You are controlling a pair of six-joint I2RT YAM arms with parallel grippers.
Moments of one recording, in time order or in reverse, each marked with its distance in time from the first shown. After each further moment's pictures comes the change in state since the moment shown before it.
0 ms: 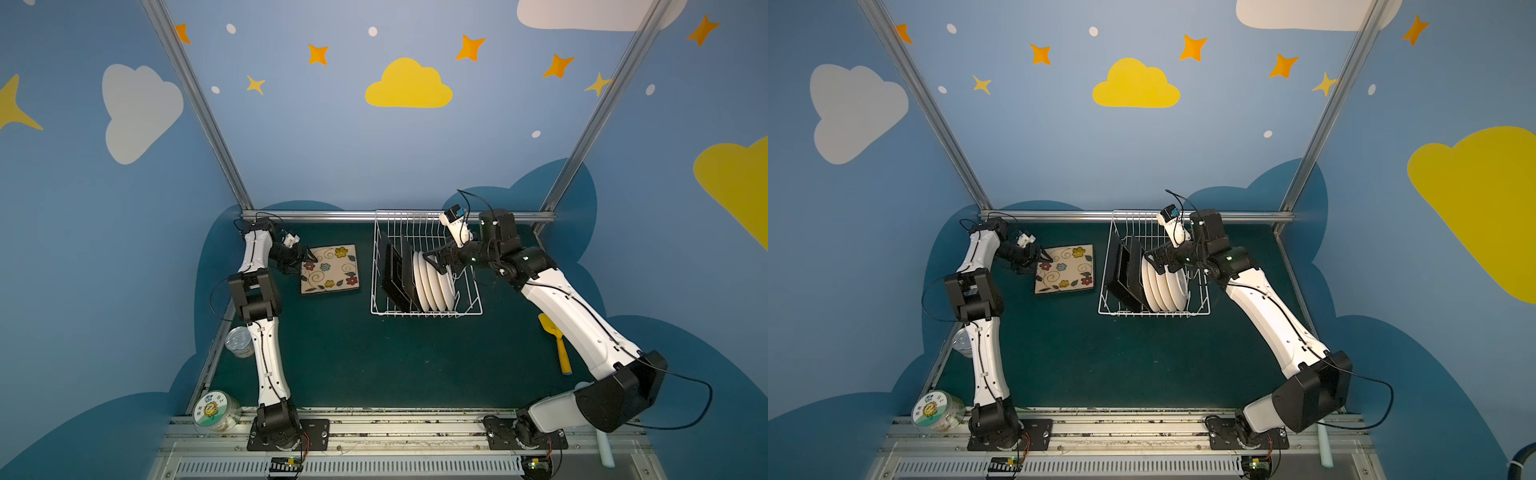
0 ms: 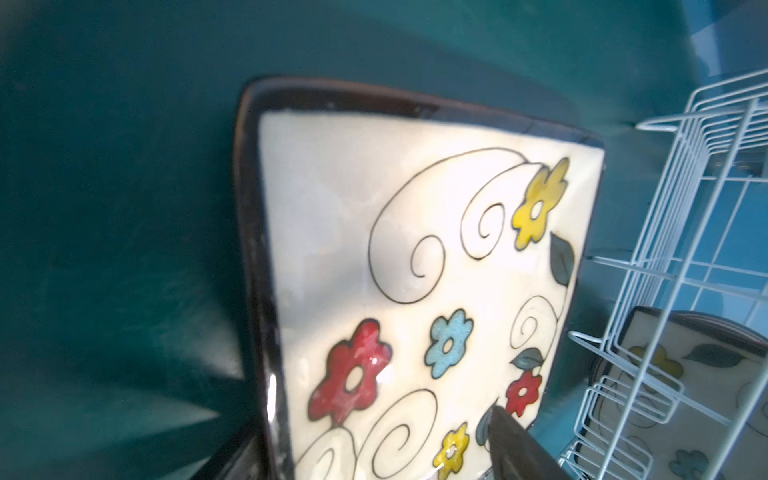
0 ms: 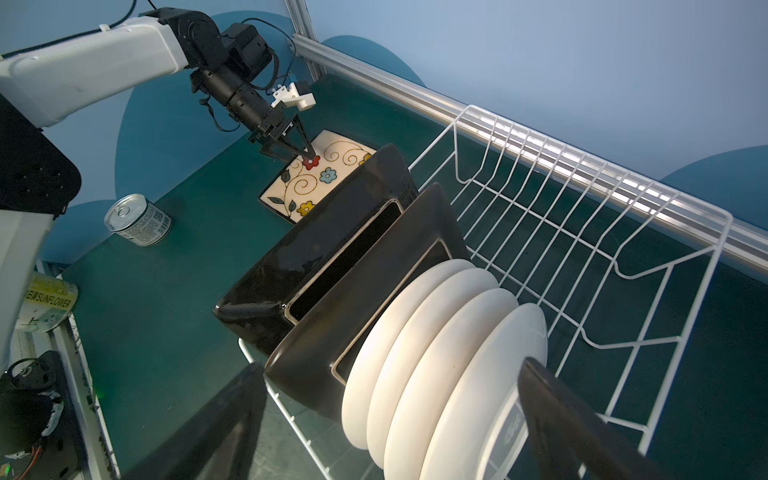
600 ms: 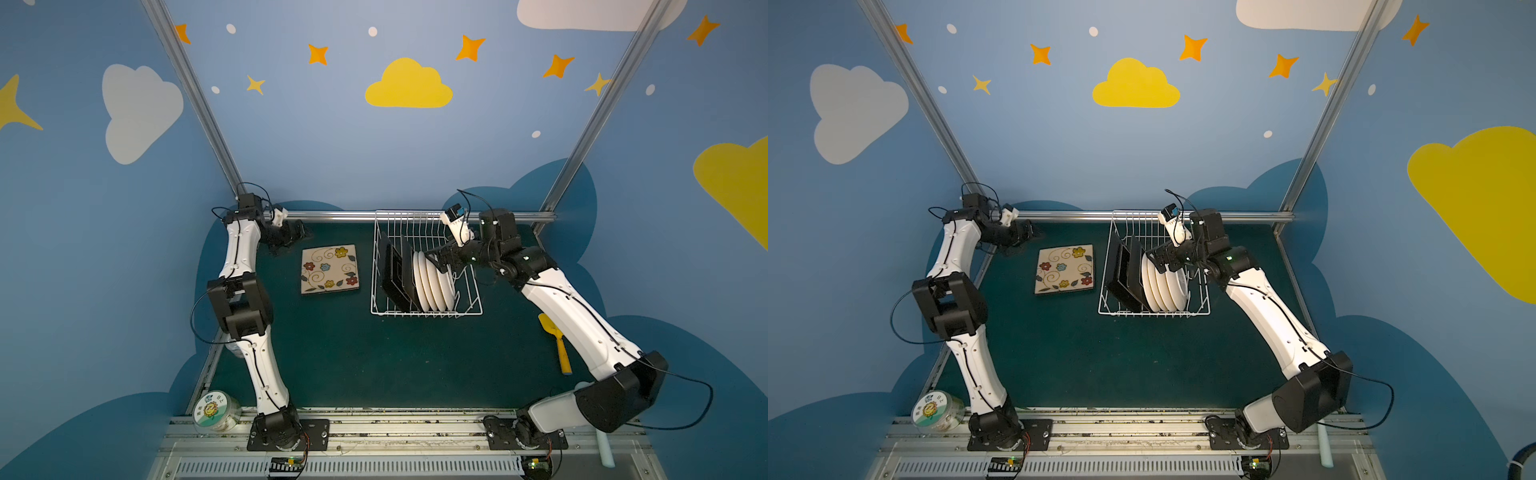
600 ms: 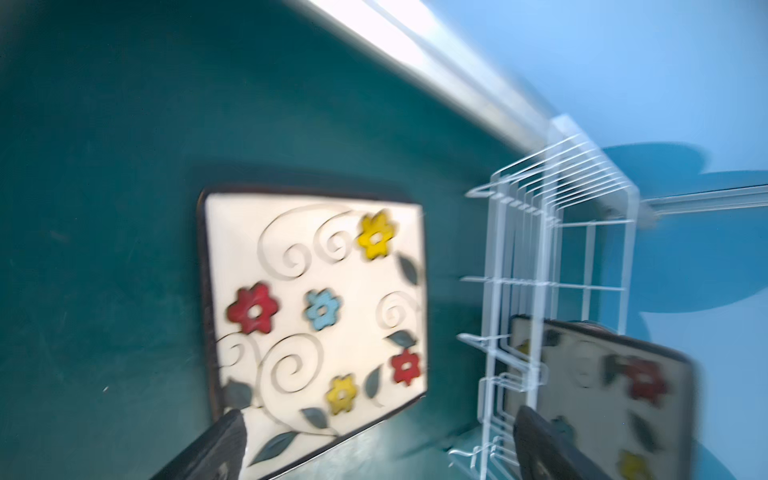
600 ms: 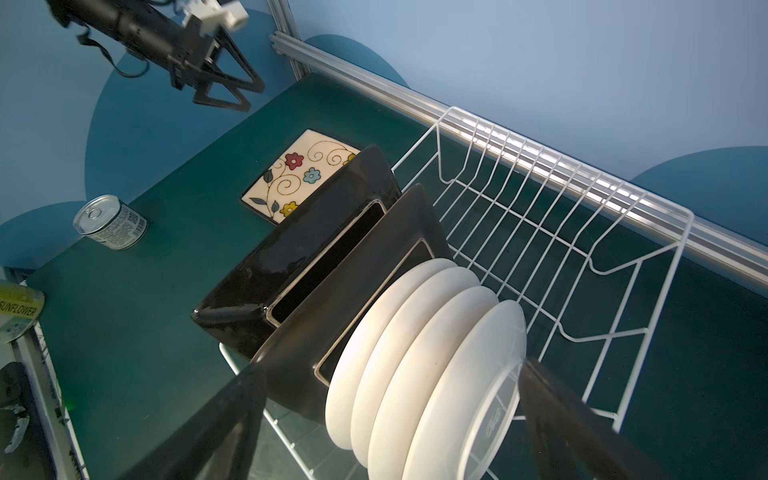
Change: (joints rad) left arm -0.019 -0.487 -0.336 0.248 0.064 -0.158; right arm 0.002 0.000 0.009 -0.006 0.059 -0.008
